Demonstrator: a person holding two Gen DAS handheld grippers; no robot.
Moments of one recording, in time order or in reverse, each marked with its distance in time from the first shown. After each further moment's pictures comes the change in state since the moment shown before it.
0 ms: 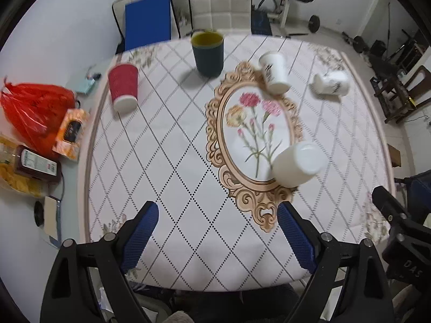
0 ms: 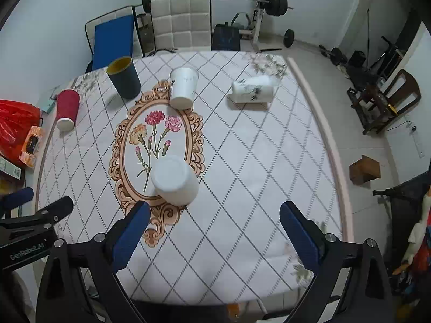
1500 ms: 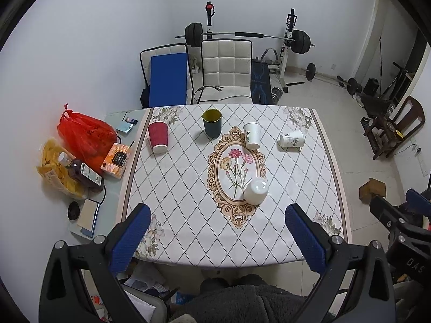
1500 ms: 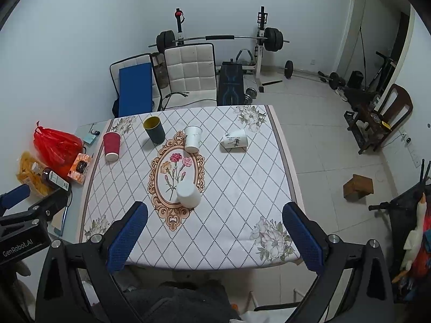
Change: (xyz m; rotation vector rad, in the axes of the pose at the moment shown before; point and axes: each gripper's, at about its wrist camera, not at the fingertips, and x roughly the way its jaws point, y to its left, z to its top) left arm -0.227 -0.018 -0.035 -0.060 -0.244 0.023; right arm -0.270 -0.064 -0.006 0.013 -0.159 0.084
